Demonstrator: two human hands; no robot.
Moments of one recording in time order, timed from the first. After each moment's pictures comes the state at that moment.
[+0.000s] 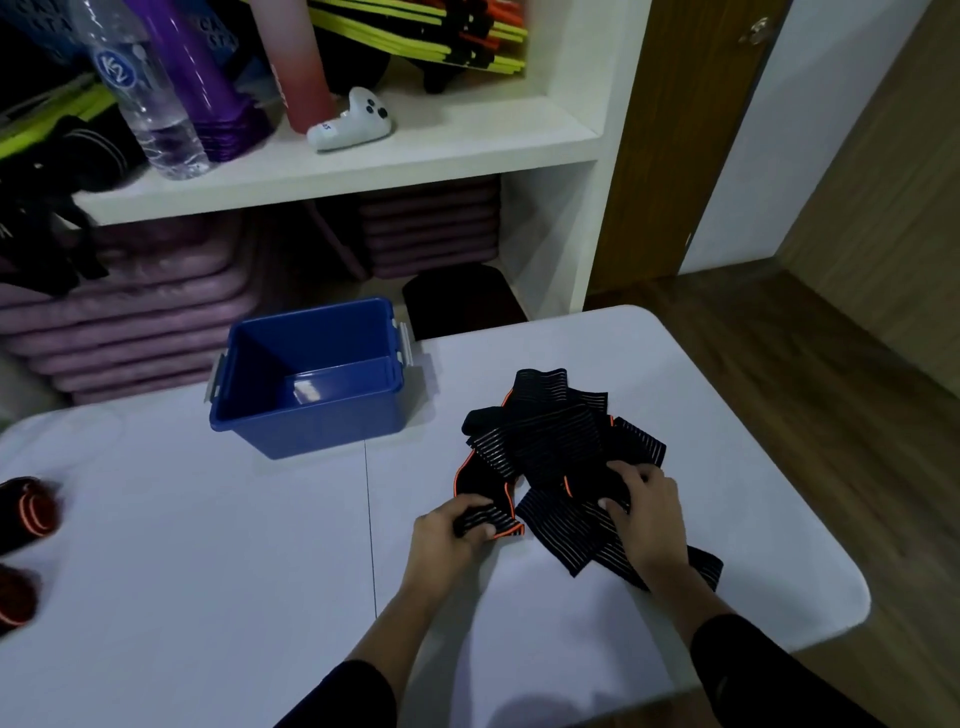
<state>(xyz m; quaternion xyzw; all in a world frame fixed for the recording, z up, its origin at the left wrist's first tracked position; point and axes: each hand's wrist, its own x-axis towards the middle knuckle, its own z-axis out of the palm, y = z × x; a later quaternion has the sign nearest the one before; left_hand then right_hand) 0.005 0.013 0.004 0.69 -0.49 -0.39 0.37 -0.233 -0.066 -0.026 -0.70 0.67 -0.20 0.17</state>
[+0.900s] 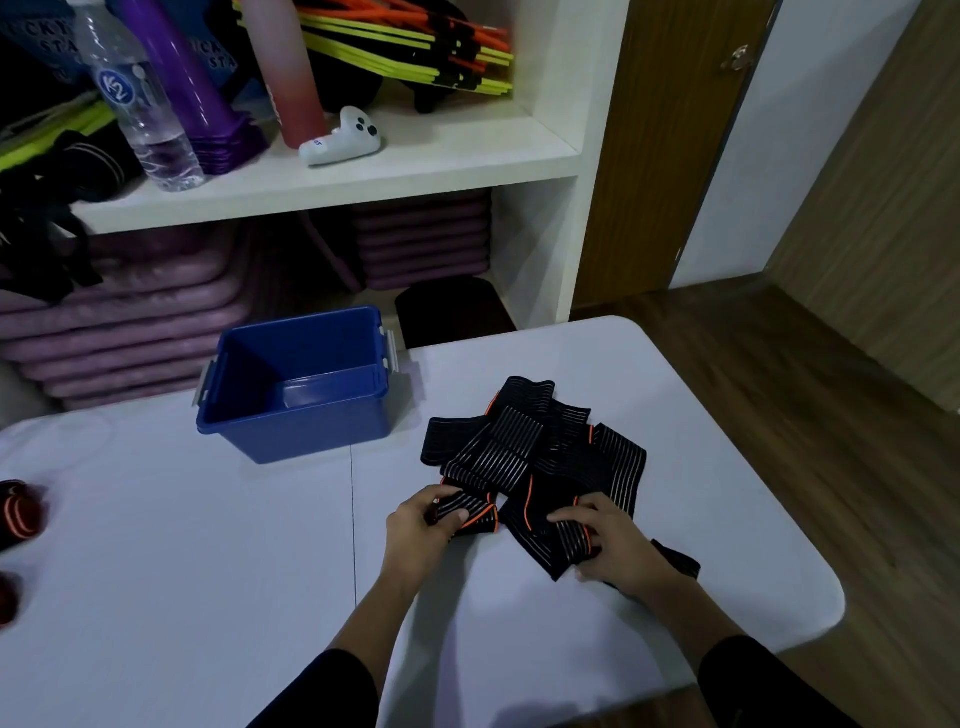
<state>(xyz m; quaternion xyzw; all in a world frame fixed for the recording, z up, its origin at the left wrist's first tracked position) 0.008 0.003 -0.002 0.70 -0.42 -0.39 0.42 -0.250 -0.054 -0.019 -0.75 0.49 -0.10 0.43</state>
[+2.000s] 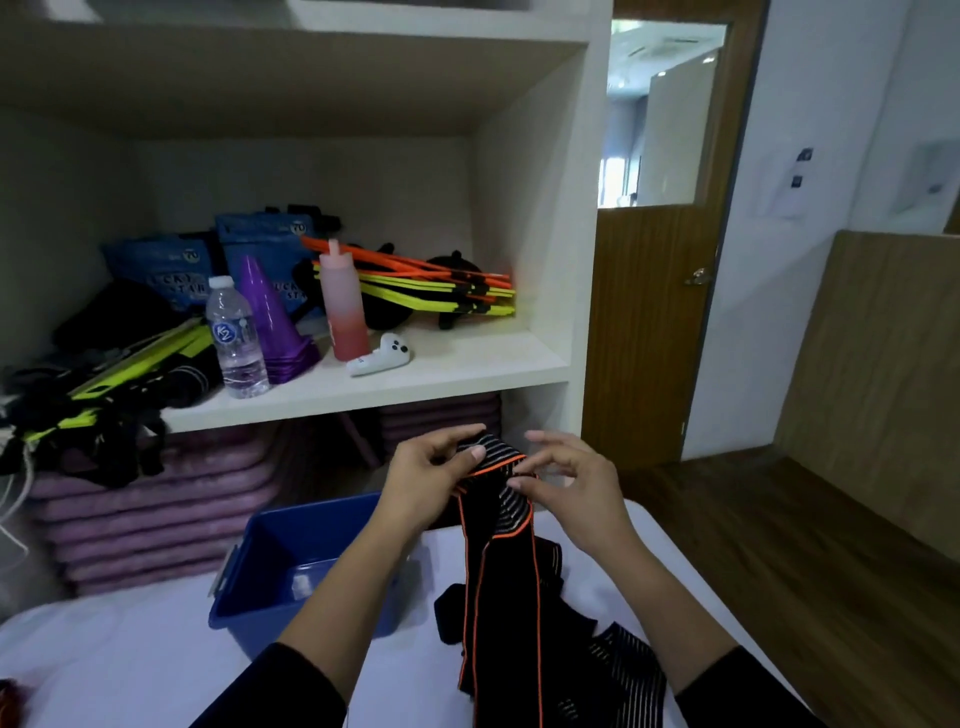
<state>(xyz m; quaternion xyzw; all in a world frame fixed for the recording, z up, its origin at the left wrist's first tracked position) 0.012 -0.097 0.253 0.53 -0.55 -0.32 0.56 -0.166 -0.129 0.235 -0.71 0.35 -0.51 0.35</state>
